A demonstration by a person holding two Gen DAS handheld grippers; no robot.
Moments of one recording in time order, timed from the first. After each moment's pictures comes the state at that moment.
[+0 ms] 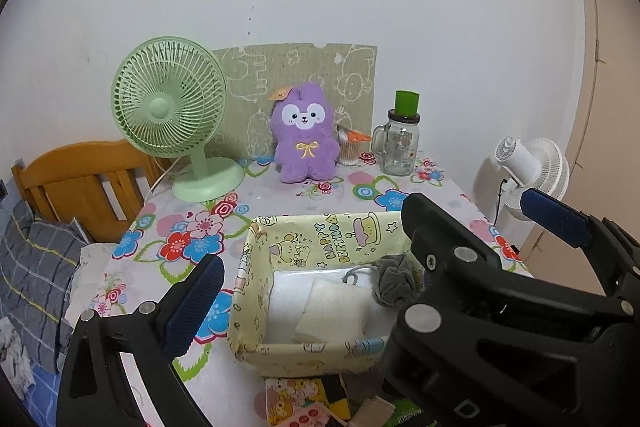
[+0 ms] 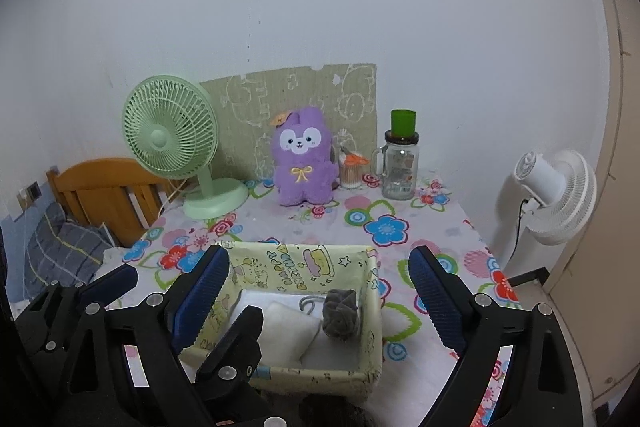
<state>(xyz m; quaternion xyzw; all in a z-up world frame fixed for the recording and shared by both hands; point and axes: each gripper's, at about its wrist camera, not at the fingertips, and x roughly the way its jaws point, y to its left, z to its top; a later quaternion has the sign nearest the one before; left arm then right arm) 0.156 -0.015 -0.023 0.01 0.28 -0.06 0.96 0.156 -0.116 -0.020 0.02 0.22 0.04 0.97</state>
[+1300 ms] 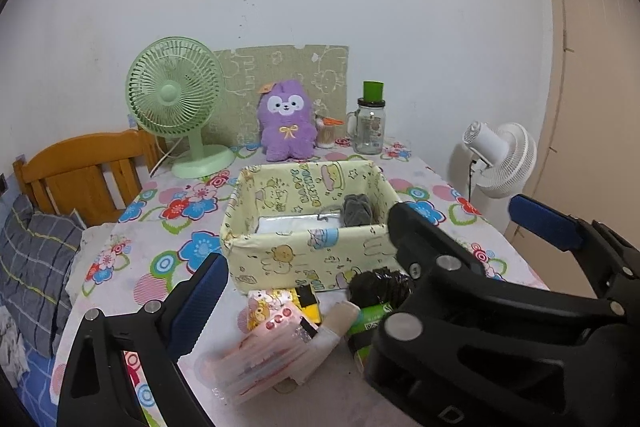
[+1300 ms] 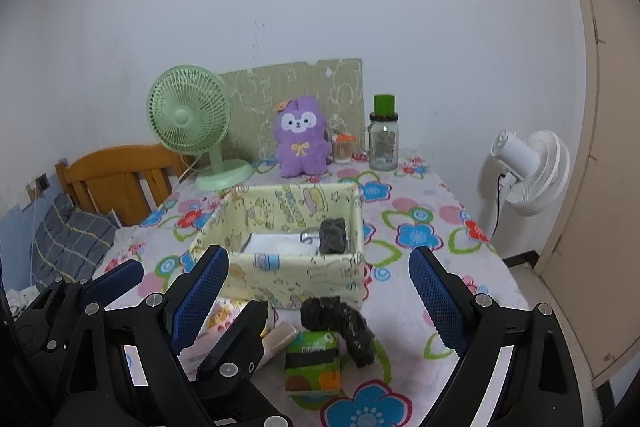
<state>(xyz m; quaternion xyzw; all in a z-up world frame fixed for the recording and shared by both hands) 0.054 -0.024 -0.050 0.02 0.26 -0.09 0.96 0.049 -0.120 -0.050 0.03 0.22 0.04 0.97</state>
